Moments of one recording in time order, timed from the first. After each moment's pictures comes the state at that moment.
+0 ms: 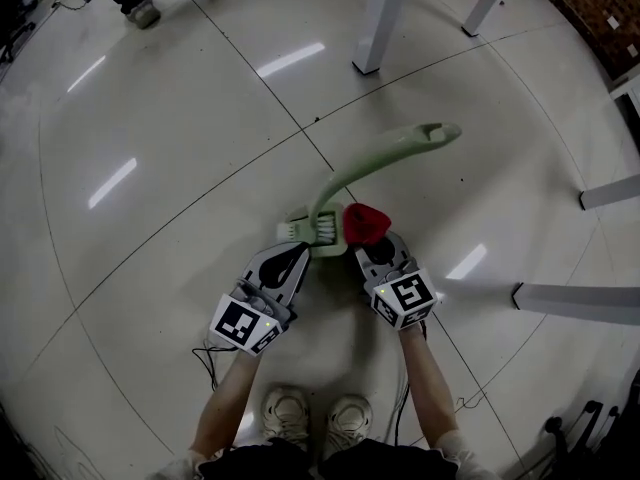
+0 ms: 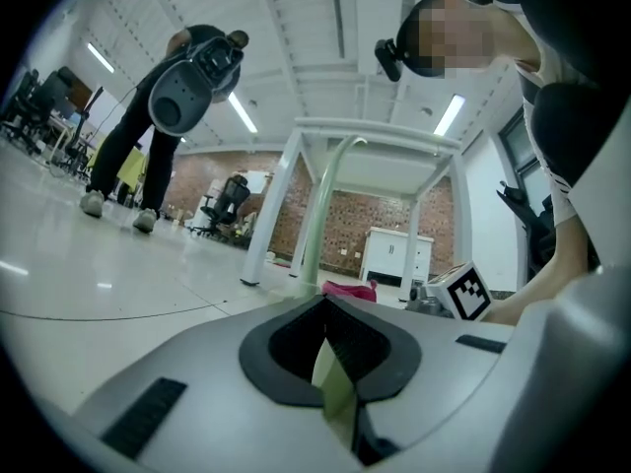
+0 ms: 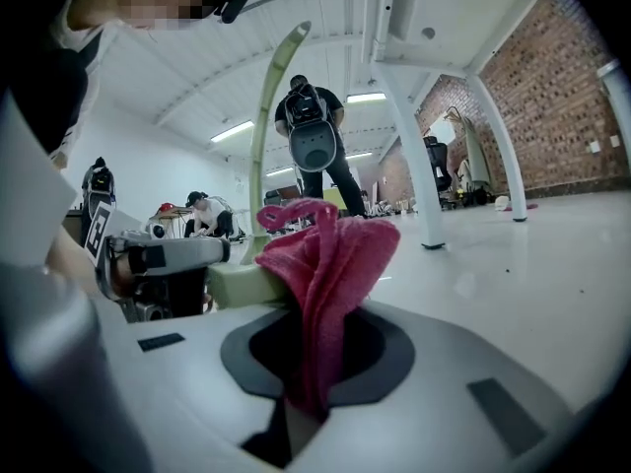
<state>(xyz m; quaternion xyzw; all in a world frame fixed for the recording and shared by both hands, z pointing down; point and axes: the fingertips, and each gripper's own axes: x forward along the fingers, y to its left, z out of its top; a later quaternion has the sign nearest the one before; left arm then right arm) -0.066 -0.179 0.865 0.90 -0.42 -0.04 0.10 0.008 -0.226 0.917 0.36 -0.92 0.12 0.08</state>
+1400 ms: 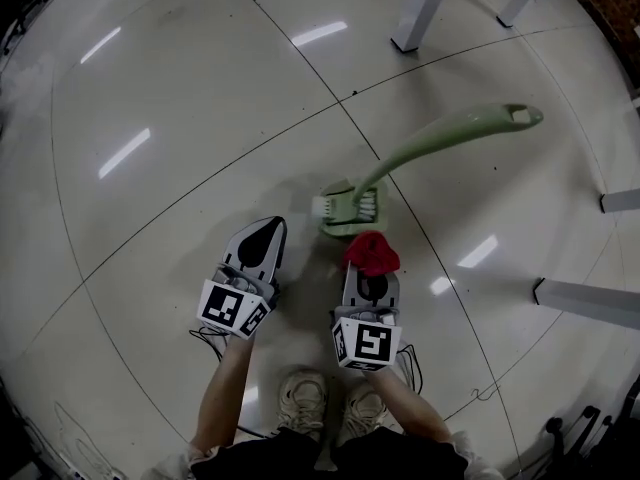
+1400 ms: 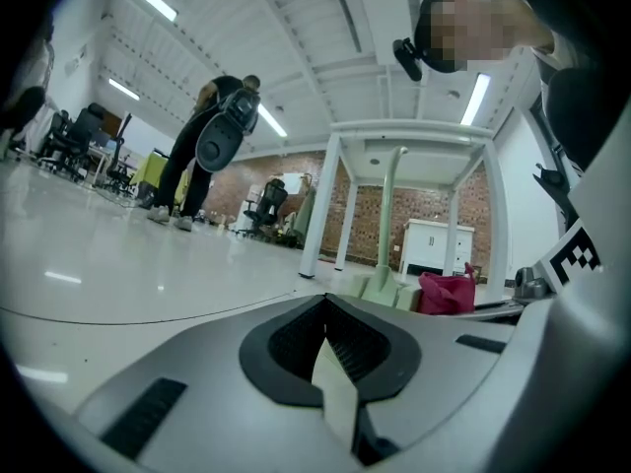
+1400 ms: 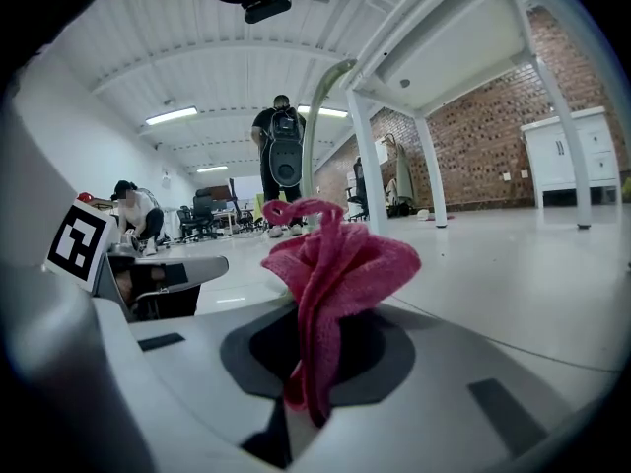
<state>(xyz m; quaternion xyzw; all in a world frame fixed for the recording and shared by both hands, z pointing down) -0.169 -0.166 0.893 0.85 -0.52 -0.01 0.11 -0.029 -0.147 0.915 0.57 -0.81 0.13 0.07</state>
